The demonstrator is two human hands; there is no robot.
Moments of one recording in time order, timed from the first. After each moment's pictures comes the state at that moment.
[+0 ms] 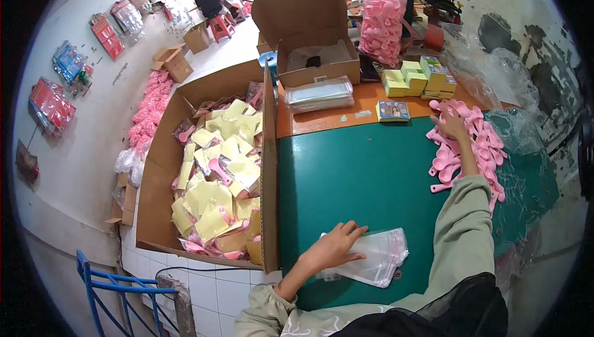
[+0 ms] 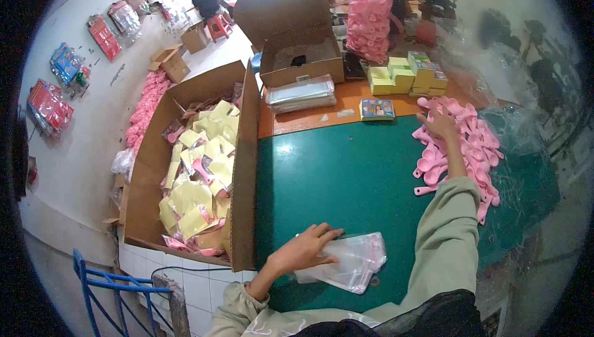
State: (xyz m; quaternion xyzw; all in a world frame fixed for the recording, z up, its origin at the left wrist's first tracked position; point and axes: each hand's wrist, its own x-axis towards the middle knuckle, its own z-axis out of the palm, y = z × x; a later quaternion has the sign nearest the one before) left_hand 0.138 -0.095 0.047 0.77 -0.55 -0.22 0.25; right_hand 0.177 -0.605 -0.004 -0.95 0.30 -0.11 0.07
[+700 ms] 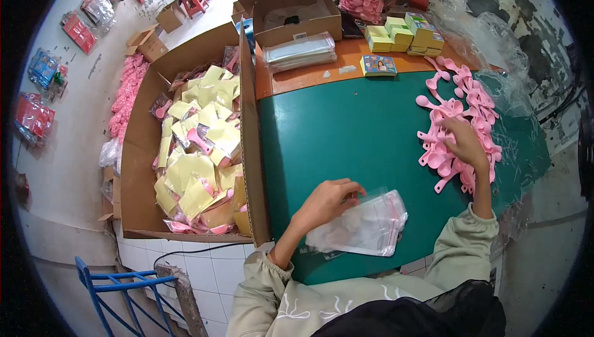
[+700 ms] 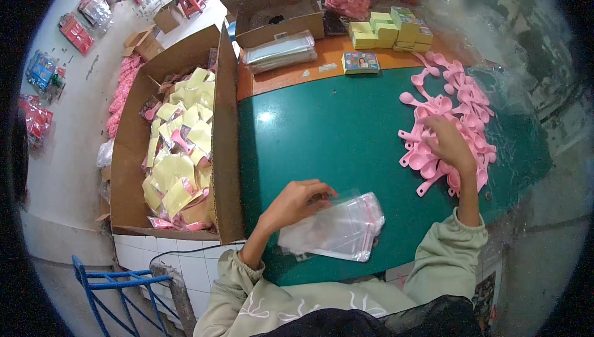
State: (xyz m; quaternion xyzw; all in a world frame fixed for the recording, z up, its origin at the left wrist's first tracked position) left_hand 0.154 -0.105 0.045 0.71 -0.53 -0.24 0.39; right_hand 0.025 -0.453 0.068 -0.98 0.04 -0.14 0.16
